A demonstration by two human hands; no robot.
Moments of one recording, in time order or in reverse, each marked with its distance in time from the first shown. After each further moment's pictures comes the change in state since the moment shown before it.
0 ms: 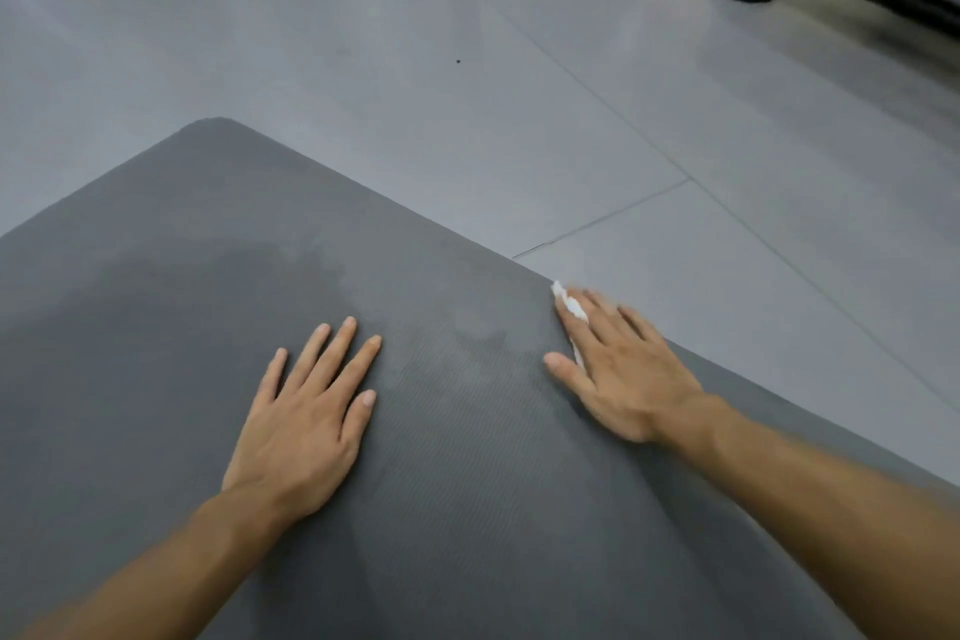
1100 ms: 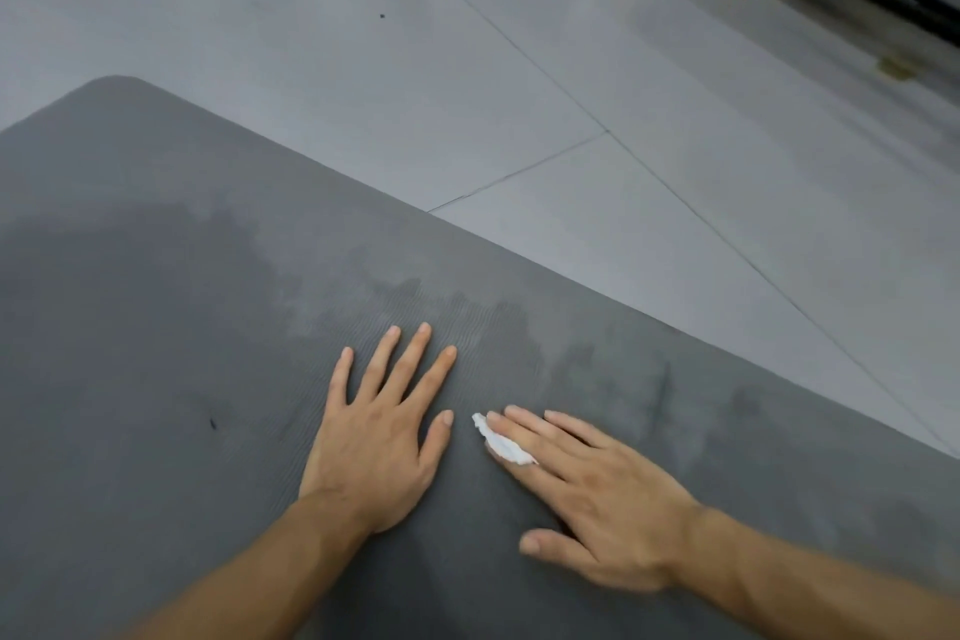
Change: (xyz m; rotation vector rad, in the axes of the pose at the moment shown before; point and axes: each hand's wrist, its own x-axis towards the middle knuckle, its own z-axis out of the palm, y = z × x) left_hand -0.040 0.144 0.023 0.070 -0.071 0.205; right_hand -0.159 0.011 0.047 -0.015 -0.007 -0.481
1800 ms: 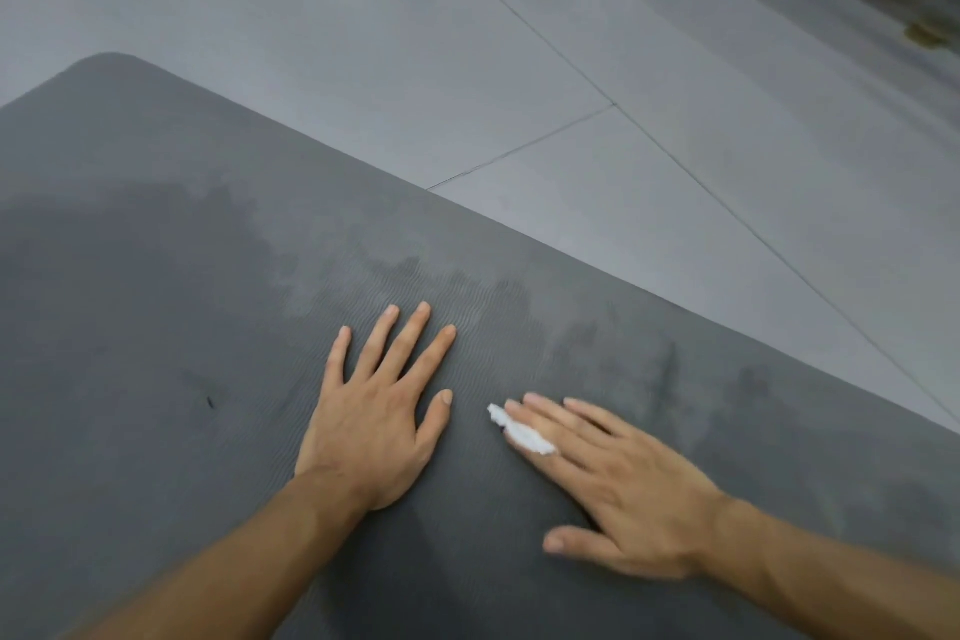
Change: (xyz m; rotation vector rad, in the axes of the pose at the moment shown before) left_hand 0.000 -0.001 0.002 -0.008 0.020 0.000; right_hand -0.017 0.008 0.010 -0.024 0.005 -0.016
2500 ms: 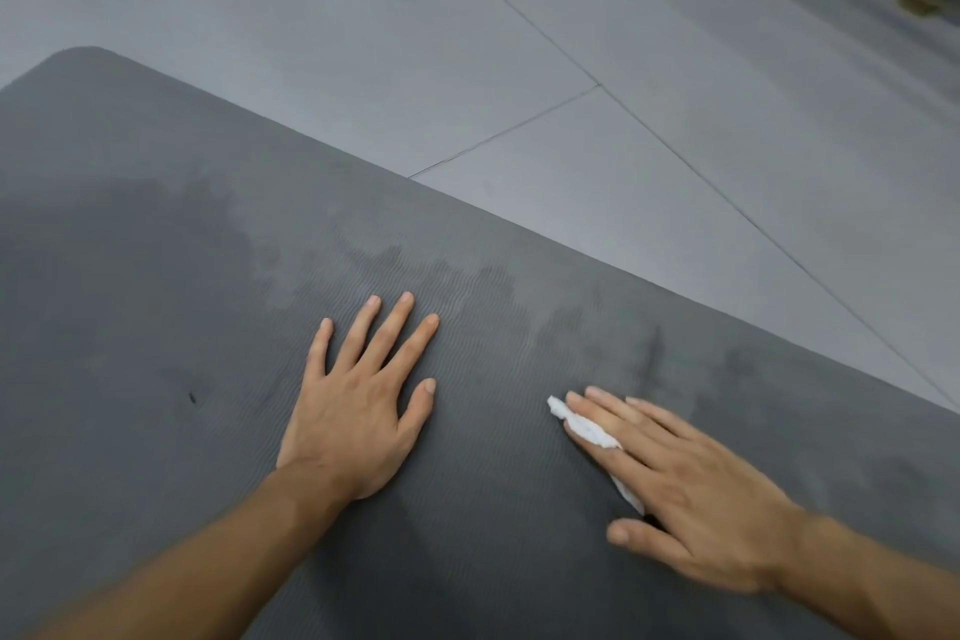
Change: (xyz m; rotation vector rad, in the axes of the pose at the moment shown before) left_hand 0.001 0.000 0.003 -0.010 0.017 0.008; right_hand -0.062 0.018 -0.005 0.044 -0.012 0.110
